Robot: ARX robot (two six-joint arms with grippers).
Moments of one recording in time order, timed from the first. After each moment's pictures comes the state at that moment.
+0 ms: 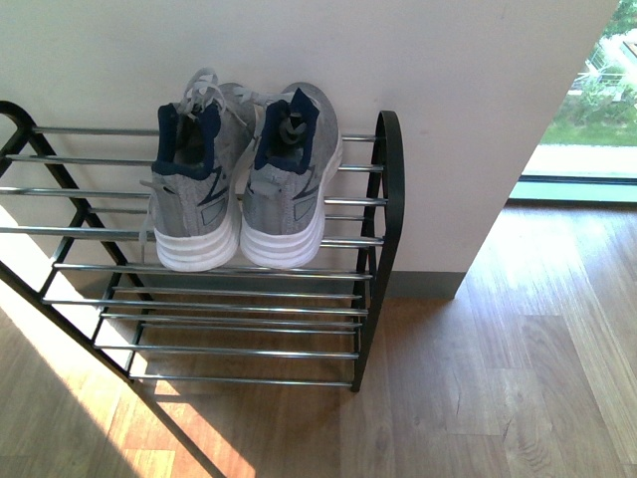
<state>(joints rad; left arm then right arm) 0.00 0.02 0.01 0.00 0.00 -0.01 0.00 0.00 0.02 0.00 0.00 0.00</state>
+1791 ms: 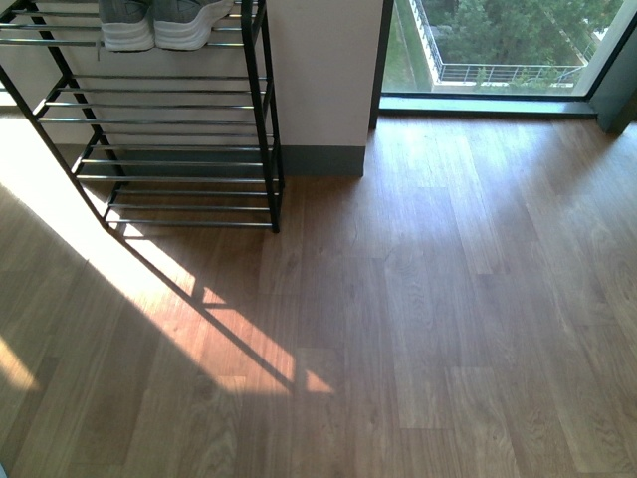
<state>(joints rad) 0.00 0.02 0.01 0.00 0.00 -0.01 0.00 0.00 0.02 0.00 0.00 0.00</state>
